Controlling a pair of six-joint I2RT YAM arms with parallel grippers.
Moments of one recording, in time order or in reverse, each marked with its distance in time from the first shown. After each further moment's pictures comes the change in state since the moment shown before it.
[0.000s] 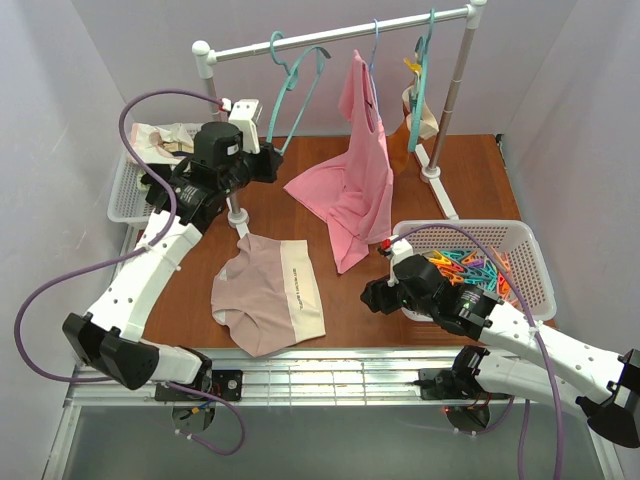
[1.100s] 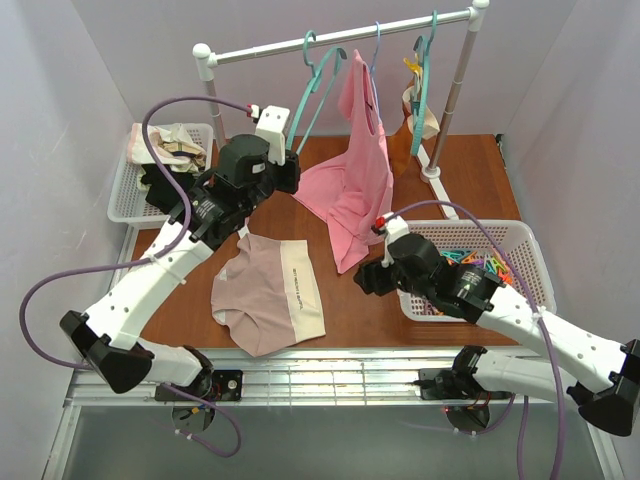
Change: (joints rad) left arm -0.225 0.004 0.049 0.018 -0.285 0.110; right arm -0.001 0.094 0.178 -0.082 0.013 -0.029
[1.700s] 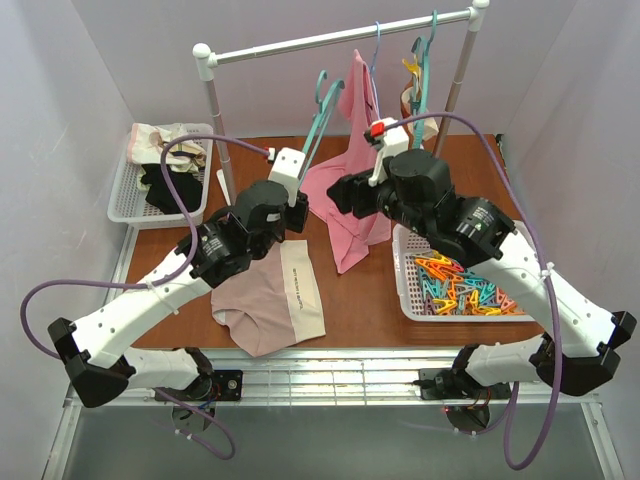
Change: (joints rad) left arm -0.213 -0.137 -0.213 0.005 -0.257 0.013; right arm -0.026 0.332 0.765 -0.091 0.074 -0.075
